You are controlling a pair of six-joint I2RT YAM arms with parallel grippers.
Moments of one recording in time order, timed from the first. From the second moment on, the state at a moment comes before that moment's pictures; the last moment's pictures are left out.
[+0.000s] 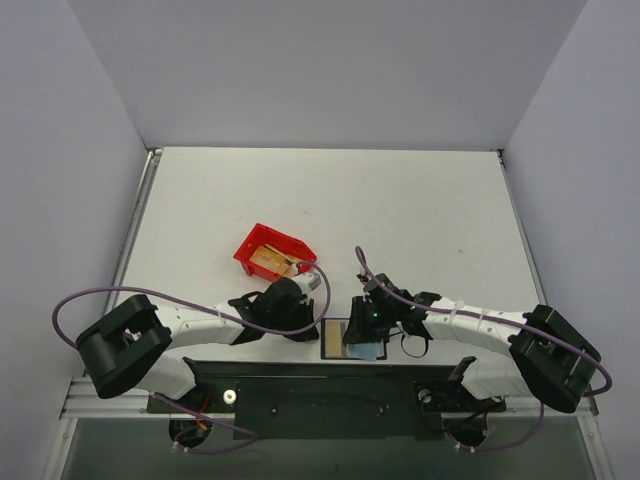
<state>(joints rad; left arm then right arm) -0.95 1.40 0.49 0.10 0.16 -0.64 0.85 1.29 0.46 -0.16 -0.22 0.83</state>
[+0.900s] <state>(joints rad) -0.95 1.42 0.50 0.12 0.17 -0.64 0.86 1.32 0.45 -0.10 -0.25 0.84</state>
